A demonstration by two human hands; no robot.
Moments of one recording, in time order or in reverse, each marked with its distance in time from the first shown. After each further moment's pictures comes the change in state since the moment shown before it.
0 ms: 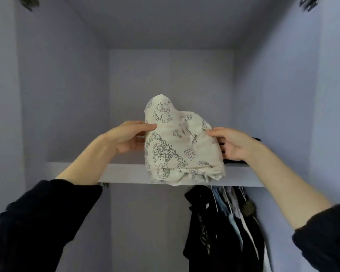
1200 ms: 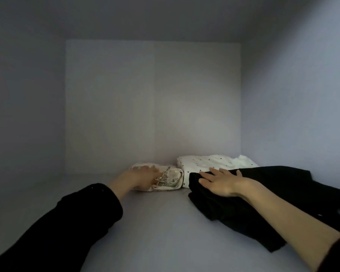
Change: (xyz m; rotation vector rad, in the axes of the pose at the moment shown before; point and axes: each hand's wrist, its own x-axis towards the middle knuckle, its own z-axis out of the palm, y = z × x) left_hand 0.331 -0.138 -0.005 1.792 -0.326 0.057; right_hand 0.264 0.069 -0.056 -1.561 -0.023 0.153
